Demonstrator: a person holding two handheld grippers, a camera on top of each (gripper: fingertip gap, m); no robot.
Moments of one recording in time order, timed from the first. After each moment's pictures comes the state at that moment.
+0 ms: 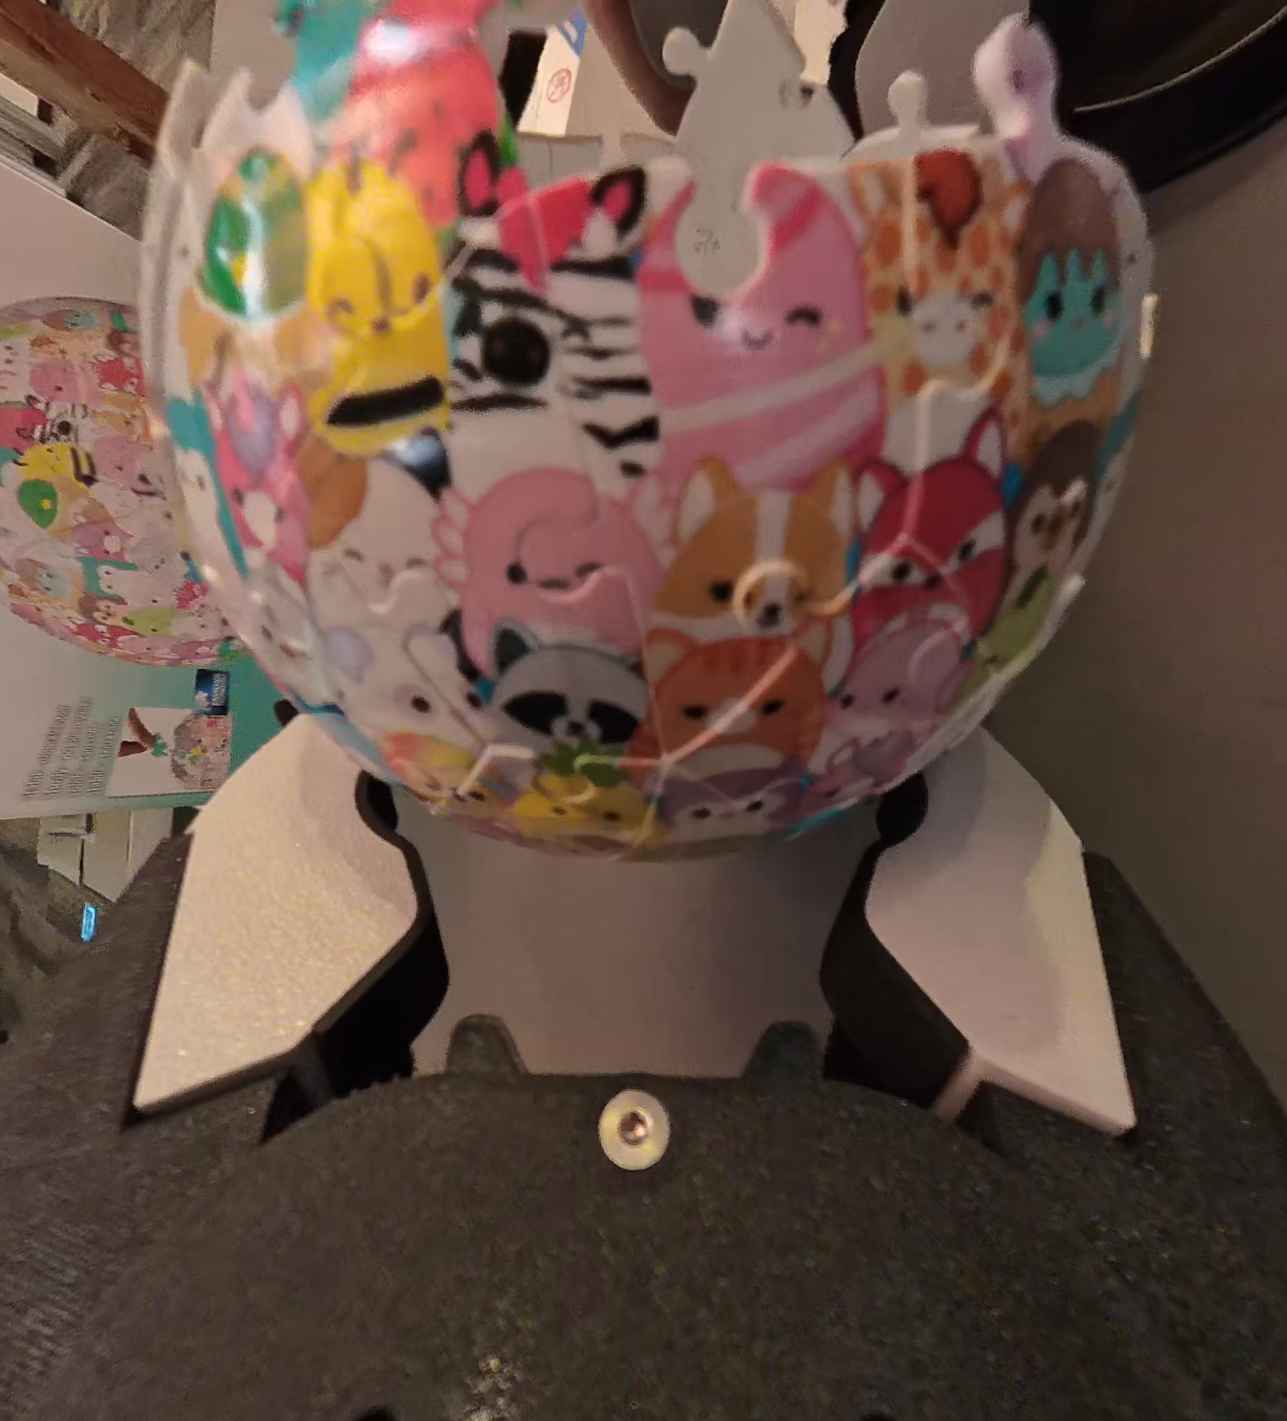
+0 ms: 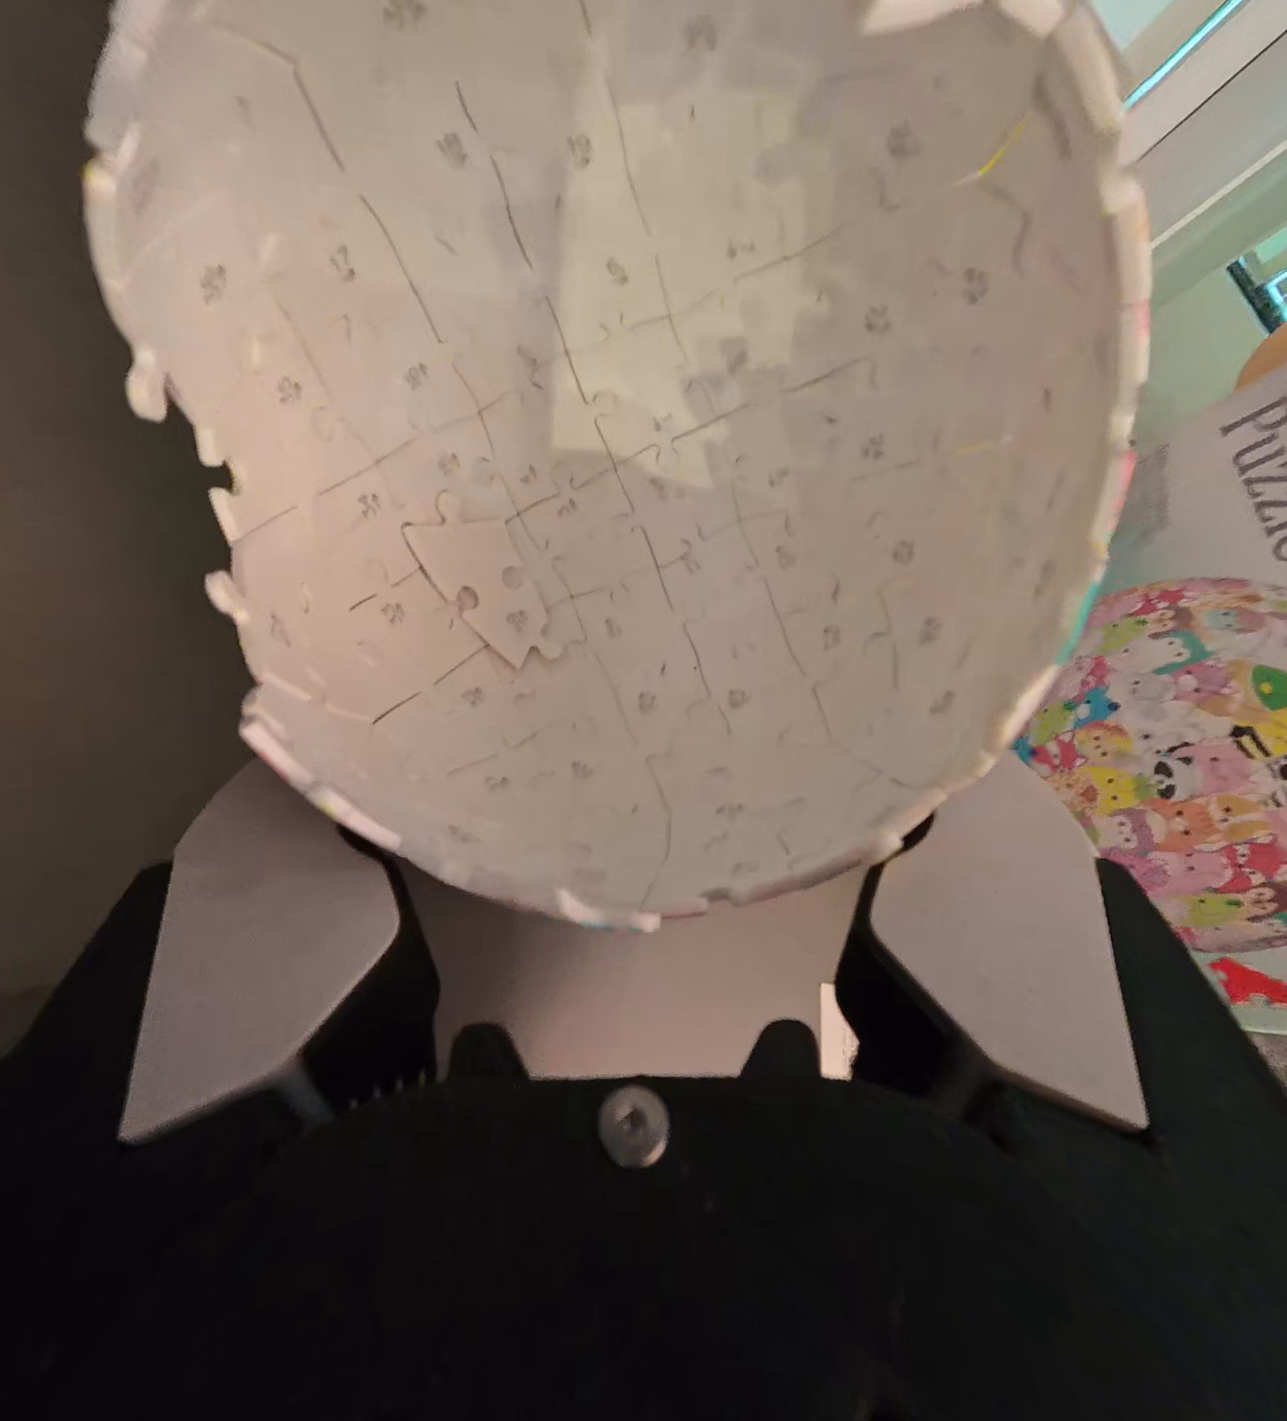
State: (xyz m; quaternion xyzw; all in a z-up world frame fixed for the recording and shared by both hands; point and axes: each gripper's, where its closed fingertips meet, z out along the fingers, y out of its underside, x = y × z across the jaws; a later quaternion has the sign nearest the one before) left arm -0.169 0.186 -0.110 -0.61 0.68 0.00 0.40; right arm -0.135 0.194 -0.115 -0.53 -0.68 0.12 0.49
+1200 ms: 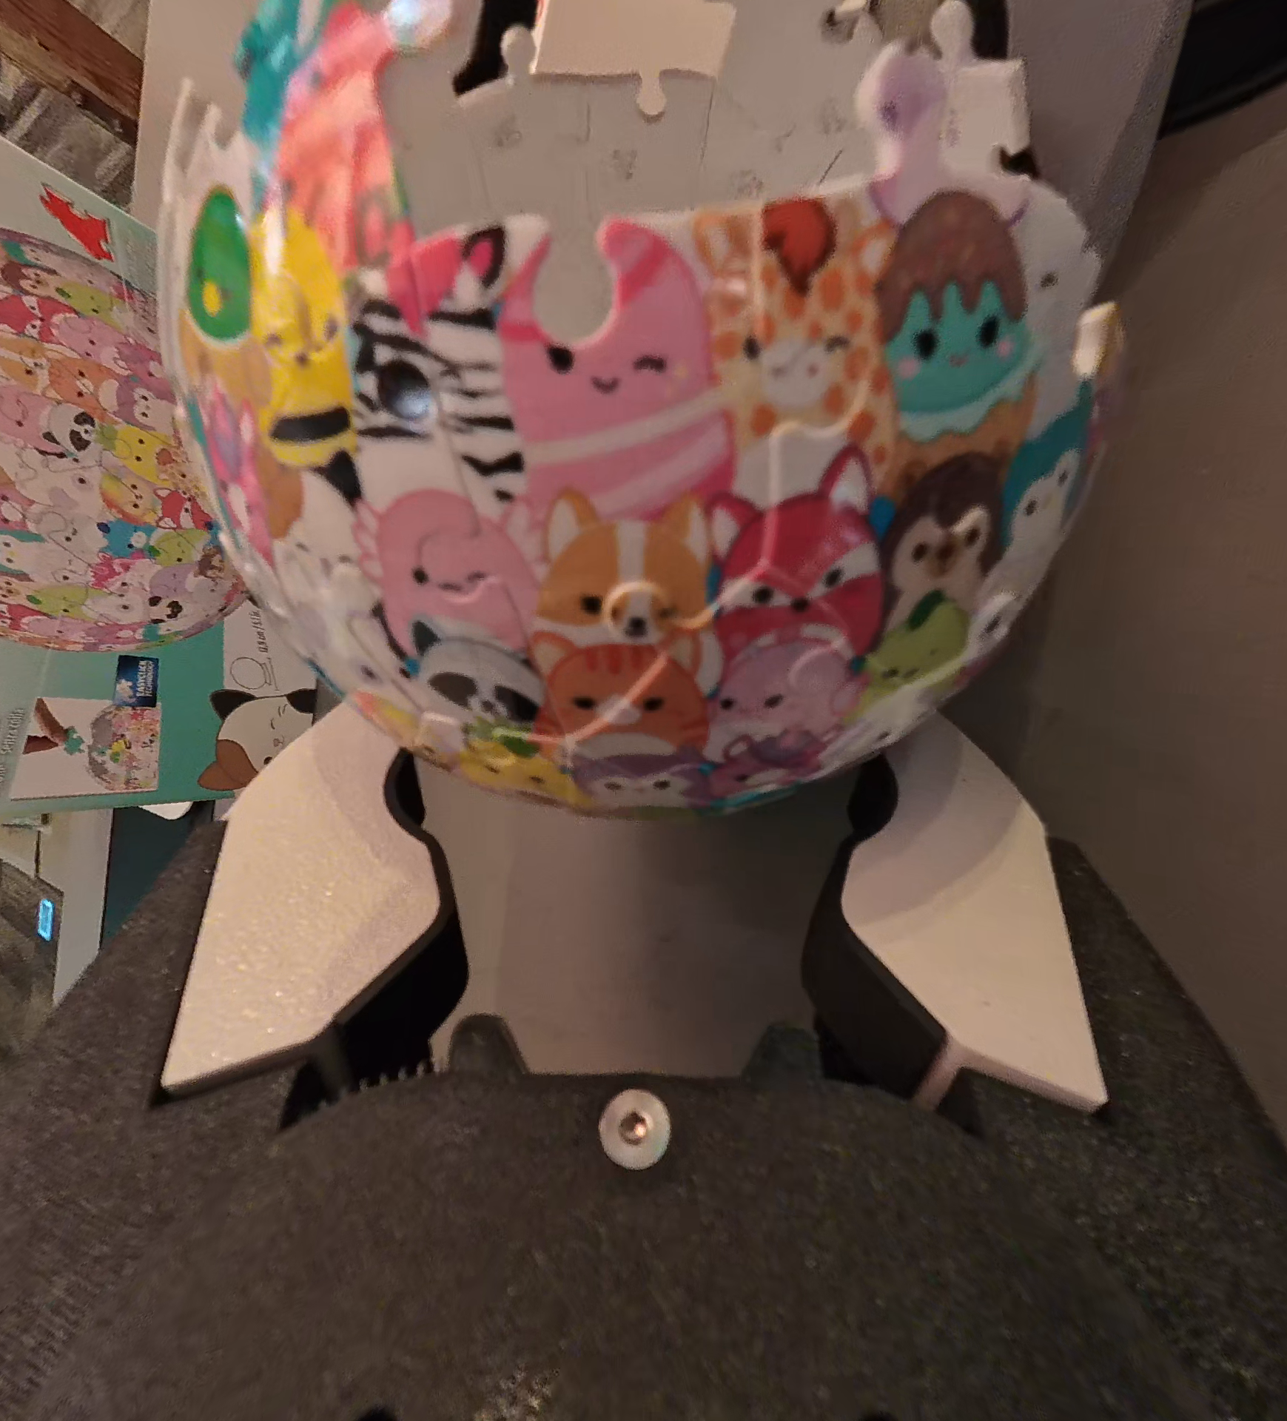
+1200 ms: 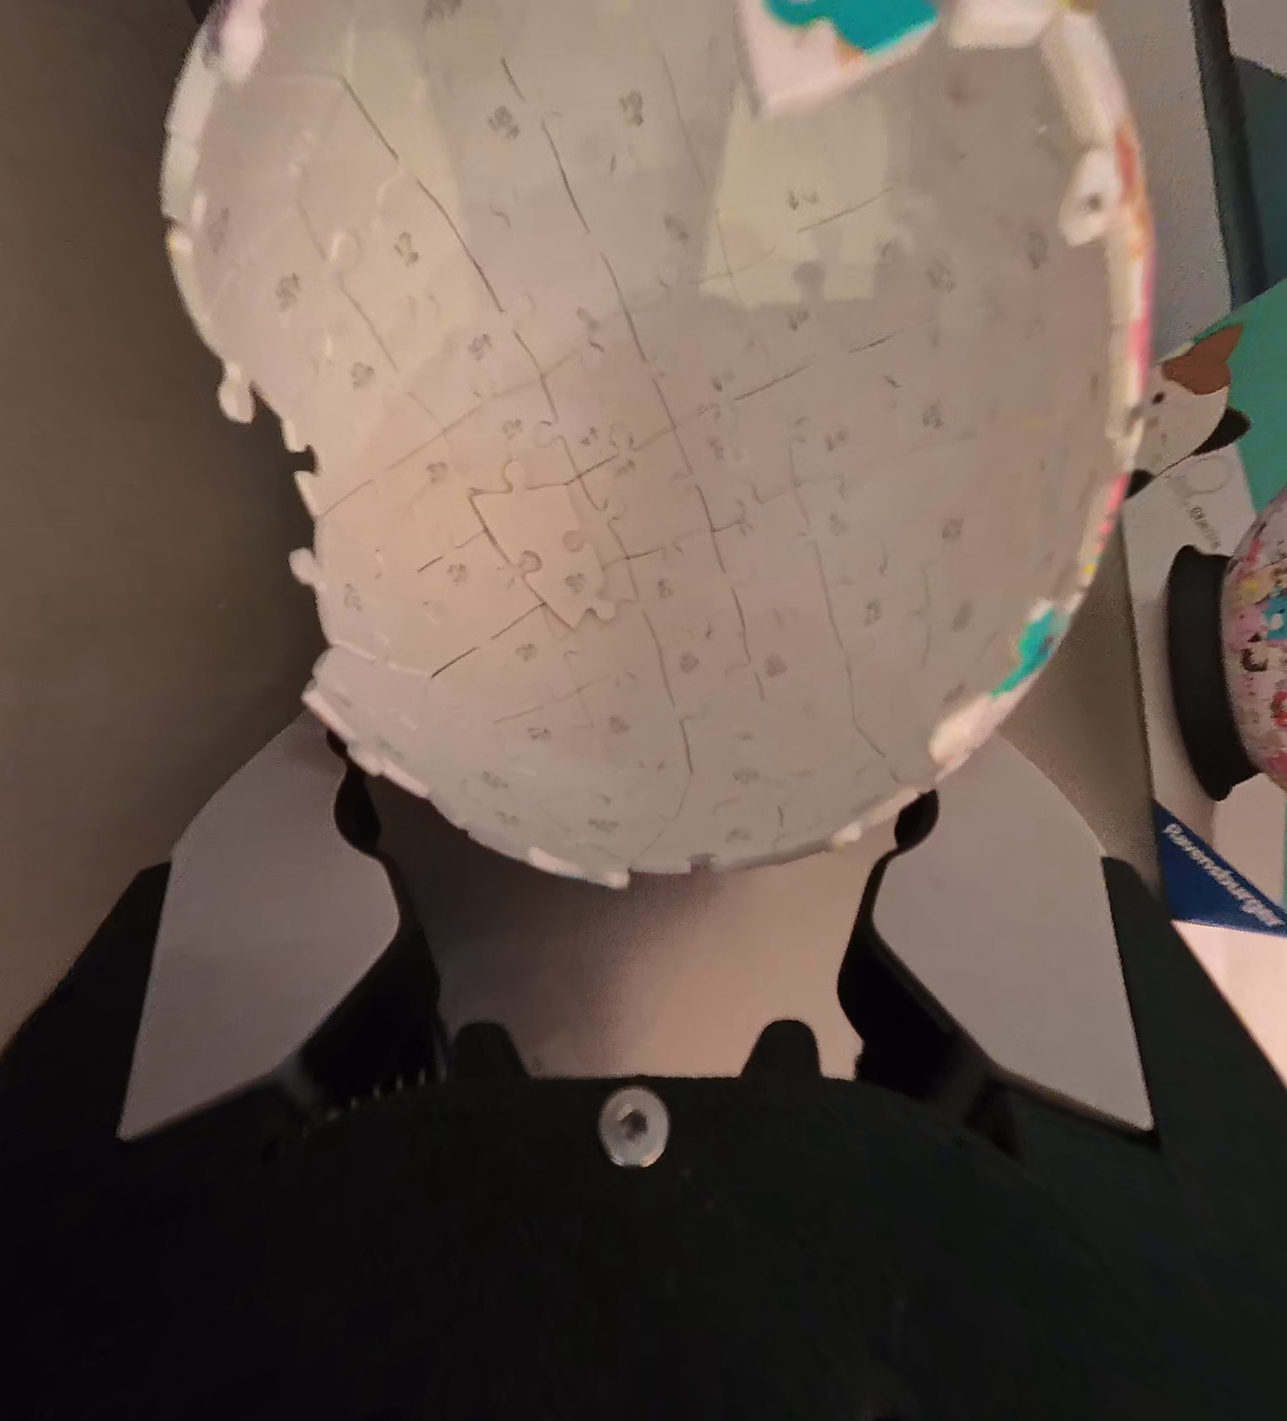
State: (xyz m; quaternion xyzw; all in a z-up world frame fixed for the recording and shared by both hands) left arm -0.169 0.190 -0.129 -0.63 0.68 -0.01 0.39; right arm -0.114 0.179 -0.138 -0.63 -0.68 0.17 0.34
